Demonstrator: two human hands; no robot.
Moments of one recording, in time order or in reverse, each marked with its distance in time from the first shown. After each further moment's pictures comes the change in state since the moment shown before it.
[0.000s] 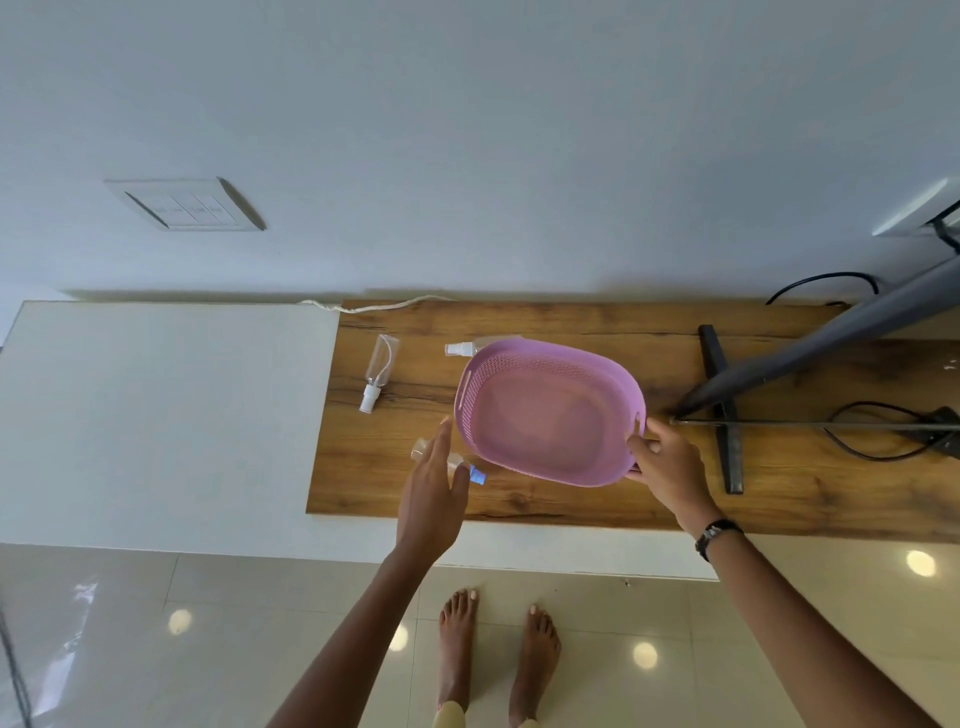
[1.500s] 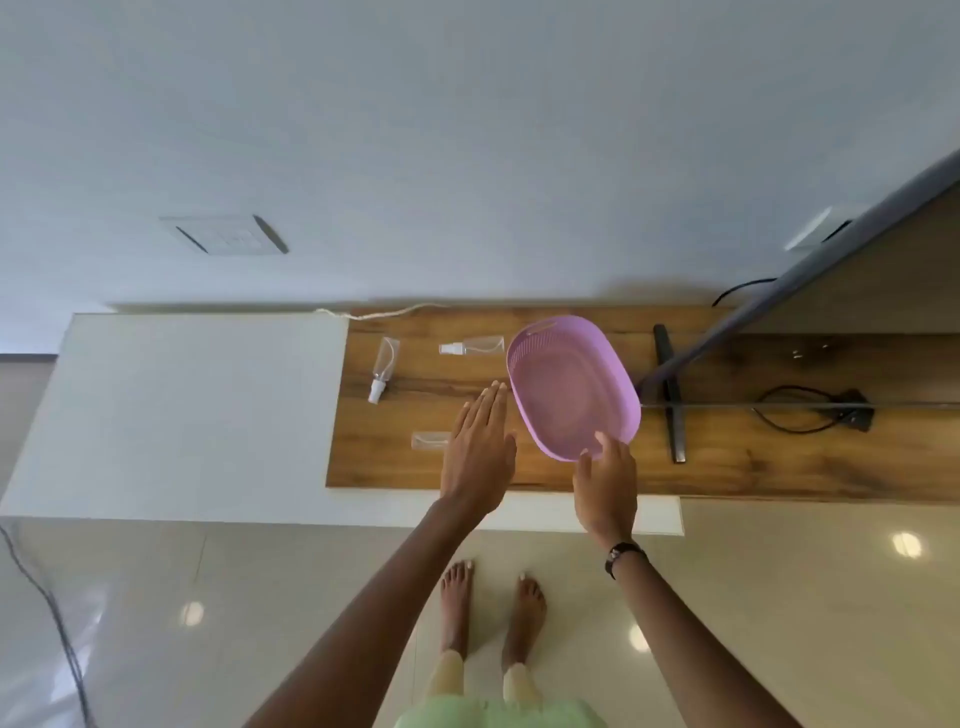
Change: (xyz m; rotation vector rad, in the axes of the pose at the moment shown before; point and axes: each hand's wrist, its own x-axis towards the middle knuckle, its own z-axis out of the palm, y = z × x) left_hand -0.041 0.107 -0.022 0.375 -0.031 0.309; right_hand -0.111 -0.060 0.007 -0.170 0.302 -0.033
